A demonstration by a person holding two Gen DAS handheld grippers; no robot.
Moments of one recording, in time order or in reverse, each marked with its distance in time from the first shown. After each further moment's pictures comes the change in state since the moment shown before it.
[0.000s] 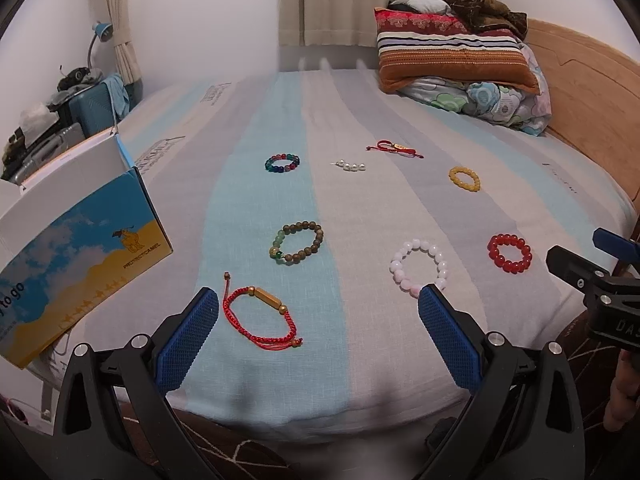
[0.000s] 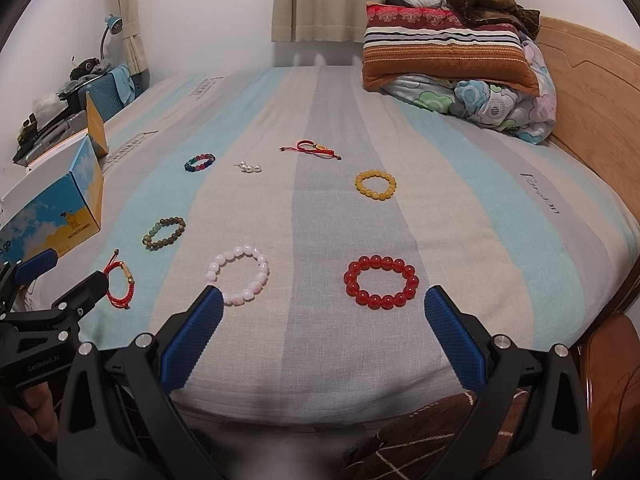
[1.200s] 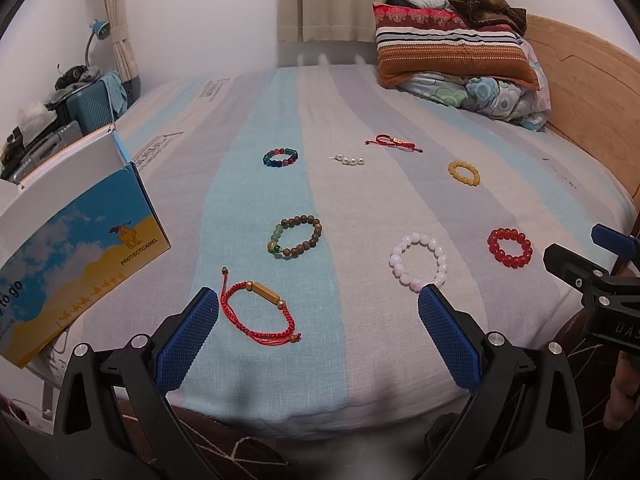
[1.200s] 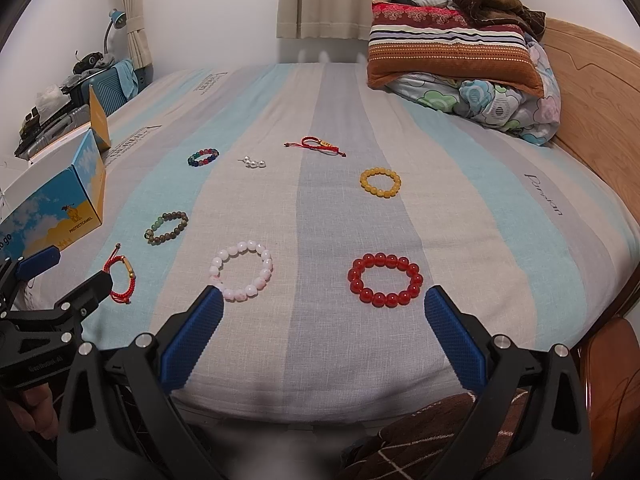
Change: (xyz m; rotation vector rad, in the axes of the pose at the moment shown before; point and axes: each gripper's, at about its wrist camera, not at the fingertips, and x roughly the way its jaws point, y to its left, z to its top) left arm 0.002 -0.004 -0.002 0.006 0.020 0.001; right arm 0.001 0.008 0.001 -0.013 0.008 -0.002
